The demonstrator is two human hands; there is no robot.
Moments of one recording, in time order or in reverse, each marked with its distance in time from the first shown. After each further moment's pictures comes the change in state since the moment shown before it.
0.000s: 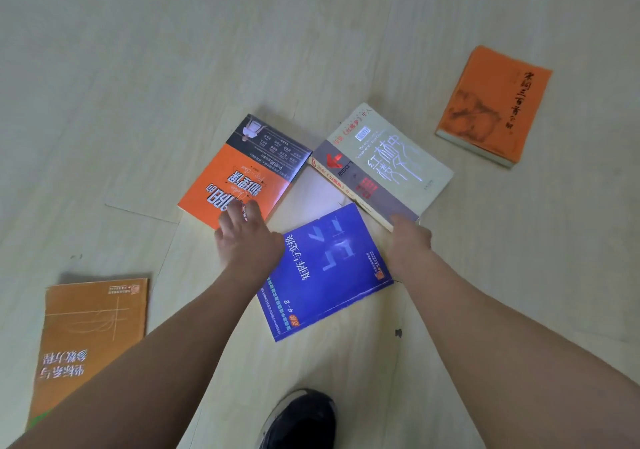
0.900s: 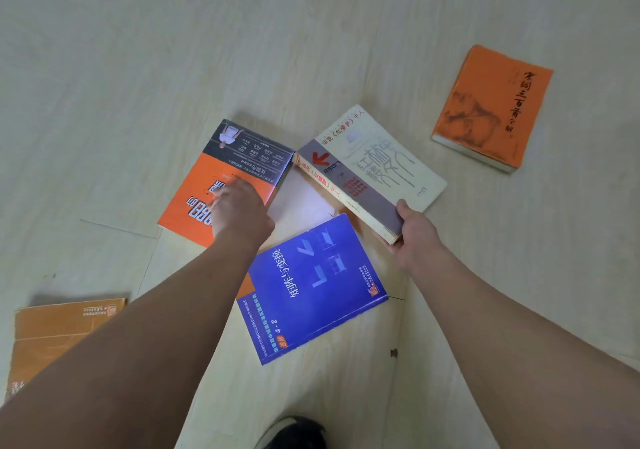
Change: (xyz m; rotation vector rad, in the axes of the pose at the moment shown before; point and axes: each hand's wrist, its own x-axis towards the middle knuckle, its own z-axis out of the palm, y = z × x) left_hand 0.081 0.030 0.010 0.376 -0.145 0.045; right_hand 0.030 -0.027 -0.009 0.307 -0.253 0.013
